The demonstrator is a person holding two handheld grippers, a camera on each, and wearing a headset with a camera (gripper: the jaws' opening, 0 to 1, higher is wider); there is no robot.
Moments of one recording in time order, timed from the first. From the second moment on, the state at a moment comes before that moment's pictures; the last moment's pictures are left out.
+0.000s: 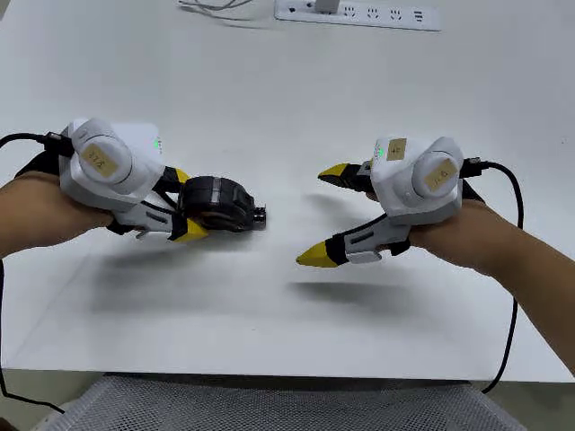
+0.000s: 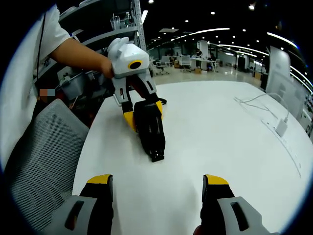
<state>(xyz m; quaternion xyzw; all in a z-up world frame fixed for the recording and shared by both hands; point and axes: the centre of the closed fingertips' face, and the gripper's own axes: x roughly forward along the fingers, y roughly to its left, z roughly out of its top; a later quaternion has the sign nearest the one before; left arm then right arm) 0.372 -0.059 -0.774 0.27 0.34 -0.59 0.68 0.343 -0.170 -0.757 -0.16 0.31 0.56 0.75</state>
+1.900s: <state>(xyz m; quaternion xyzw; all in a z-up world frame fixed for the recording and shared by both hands) 0.373 -0.060 -0.778 0.29 0.35 -0.59 0.67 0.360 -0.117 -0.784 -0.20 0.27 0.61 0.72</state>
